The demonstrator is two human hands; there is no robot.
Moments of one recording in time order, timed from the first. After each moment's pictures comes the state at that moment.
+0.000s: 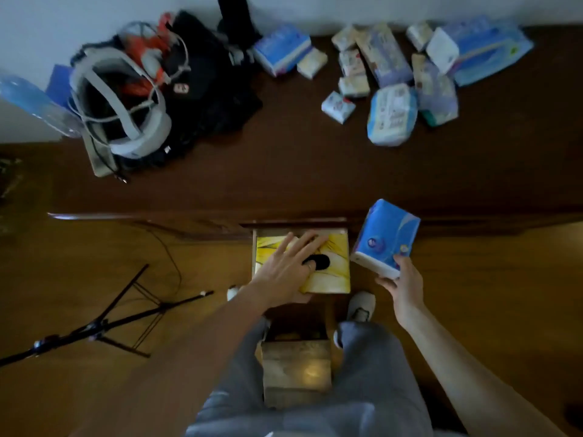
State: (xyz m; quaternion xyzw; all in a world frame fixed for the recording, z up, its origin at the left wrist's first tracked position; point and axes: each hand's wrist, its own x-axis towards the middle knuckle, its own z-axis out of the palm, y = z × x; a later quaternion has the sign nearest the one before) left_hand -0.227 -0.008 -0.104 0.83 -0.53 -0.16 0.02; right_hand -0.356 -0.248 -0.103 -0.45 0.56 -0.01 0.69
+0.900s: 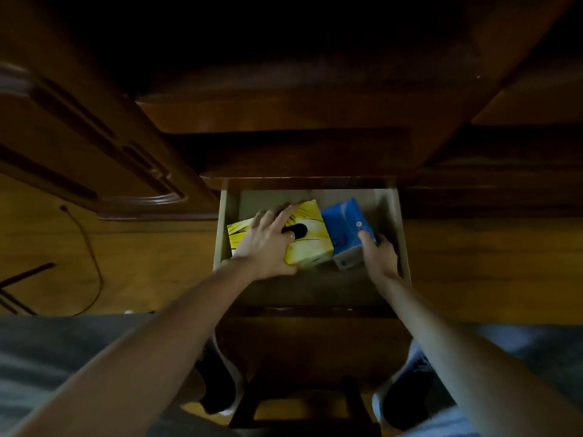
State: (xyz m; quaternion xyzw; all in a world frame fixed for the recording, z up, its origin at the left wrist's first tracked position) left_hand -0.211 0.031 -0.588 0.90 -0.41 -0.15 -0.01; right_hand -0.321 -0.199 -0.645 -0.73 0.44 0.05 0.52
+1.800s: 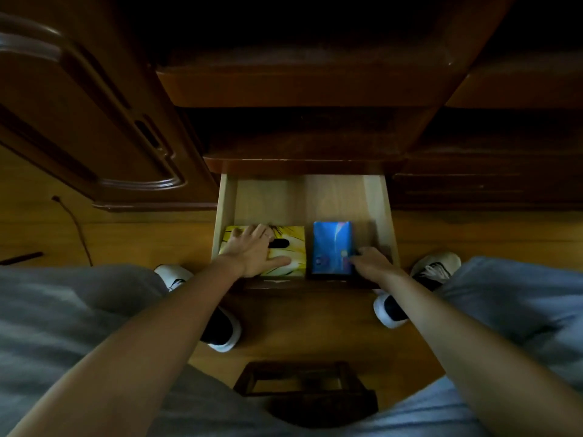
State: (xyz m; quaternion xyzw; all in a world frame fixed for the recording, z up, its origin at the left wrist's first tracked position) left_hand -0.247 0.075 -0.628 0.91 -0.33 -0.26 -0.06; right_hand -0.369 -0.197 -0.652 -0.78 0.36 0.27 0.44
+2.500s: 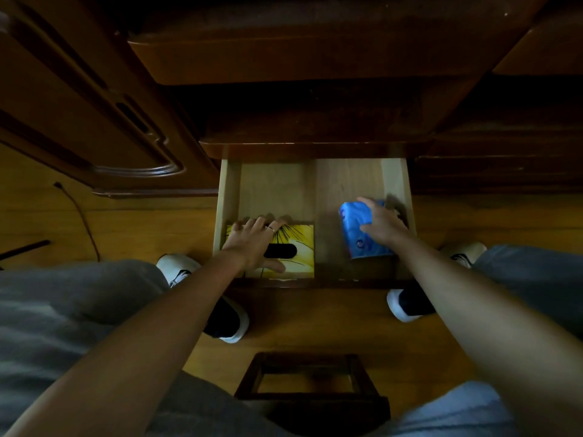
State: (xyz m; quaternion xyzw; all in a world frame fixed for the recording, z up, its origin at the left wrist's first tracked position) left_hand -0.232 0.076 -0.646 0.89 -0.32 -0.33 -0.04; right_hand -0.304 -0.220 -0.668 -0.89 0.27 0.24 0.27
